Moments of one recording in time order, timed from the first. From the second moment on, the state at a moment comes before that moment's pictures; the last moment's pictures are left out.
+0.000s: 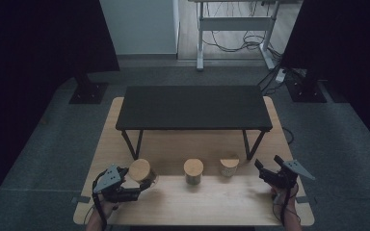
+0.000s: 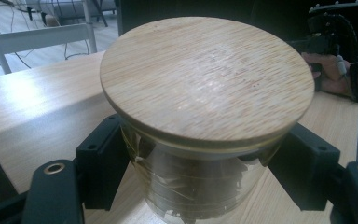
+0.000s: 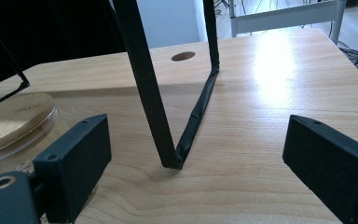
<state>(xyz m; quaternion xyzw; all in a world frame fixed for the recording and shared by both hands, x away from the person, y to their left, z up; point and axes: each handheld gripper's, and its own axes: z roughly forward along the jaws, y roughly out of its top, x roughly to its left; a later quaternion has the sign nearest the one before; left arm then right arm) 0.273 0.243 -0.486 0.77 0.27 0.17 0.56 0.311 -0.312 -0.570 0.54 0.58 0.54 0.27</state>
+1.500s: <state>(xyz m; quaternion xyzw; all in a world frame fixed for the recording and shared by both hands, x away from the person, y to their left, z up) 0.286 0.240 -0.456 0.76 0.26 0.18 0.56 0.311 -0.312 -0.570 0.55 0.58 0.54 0.27</state>
